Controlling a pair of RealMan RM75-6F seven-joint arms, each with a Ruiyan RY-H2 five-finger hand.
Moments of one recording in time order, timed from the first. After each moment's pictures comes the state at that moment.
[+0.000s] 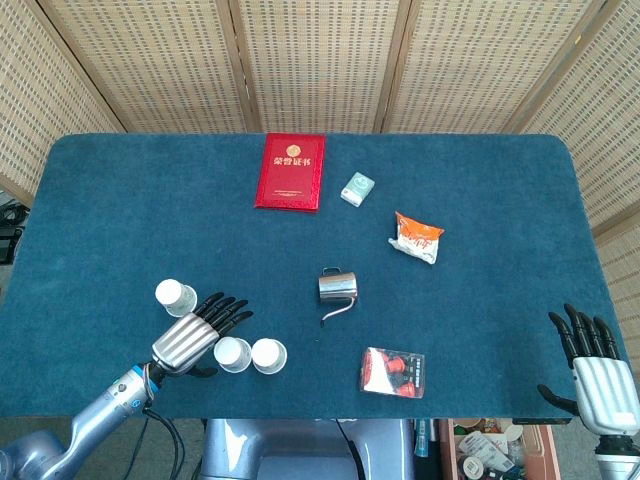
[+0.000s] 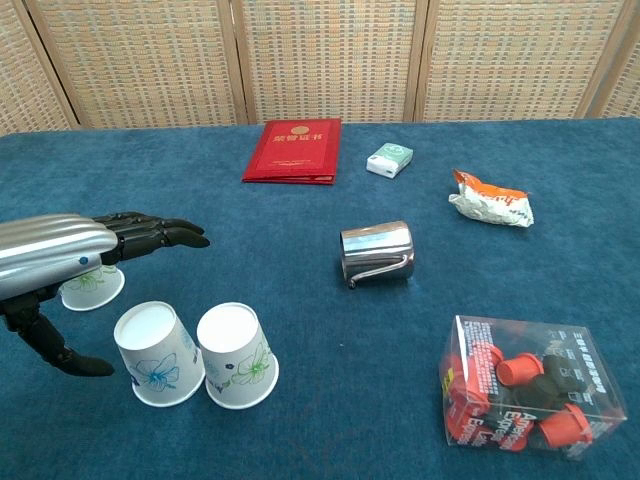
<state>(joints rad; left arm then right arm) -0.54 -1.35 0.08 -1.62 1.64 1.06 0.14 -0.02 -1.08 0.01 -1.73 -1.55 1.53 -0.14</state>
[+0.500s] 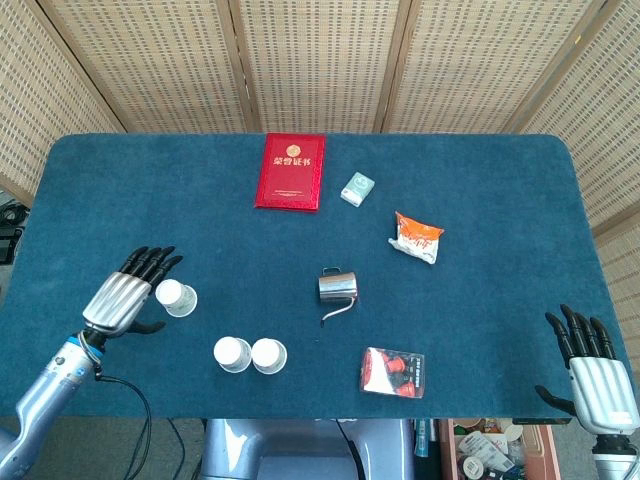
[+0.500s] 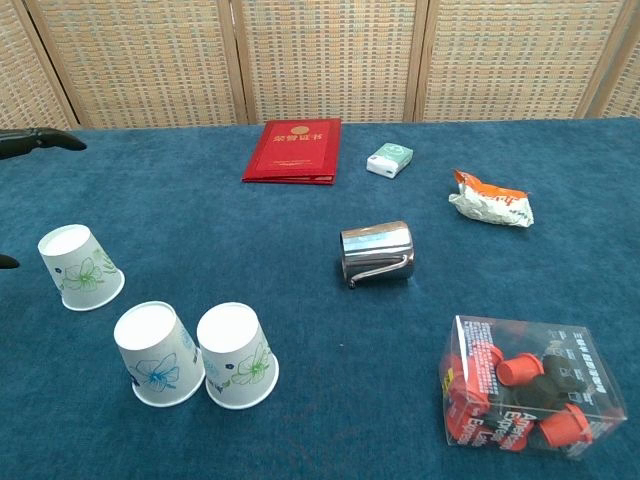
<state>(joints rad) -0.49 -1.20 0.00 -1.55 1.46 1.11 0.03 -0.01 -1.09 0.01 -1.73 -1.55 1.52 -0.16</state>
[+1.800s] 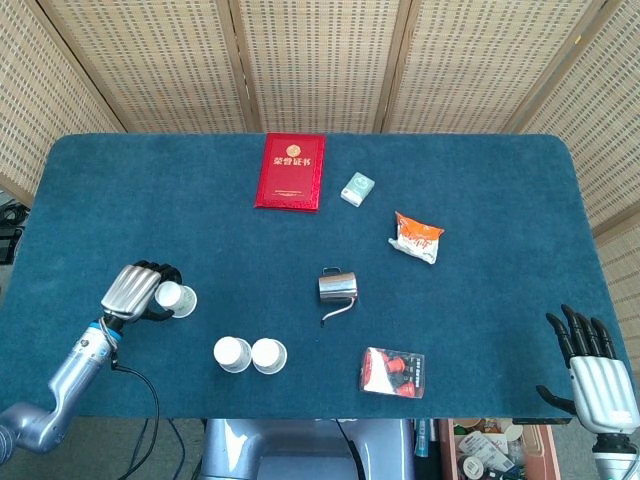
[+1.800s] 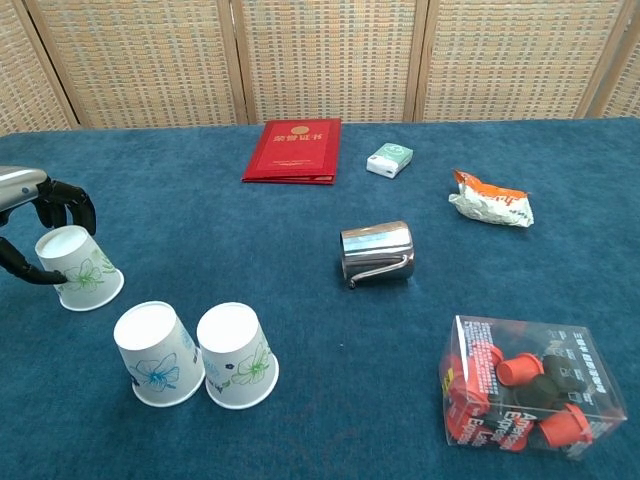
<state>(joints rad) -0.52 -1.44 -0.04 -1.22 1.46 1.07 -0.06 -0.01 -1.09 0.01 -1.73 -1.54 1.51 -0.16</state>
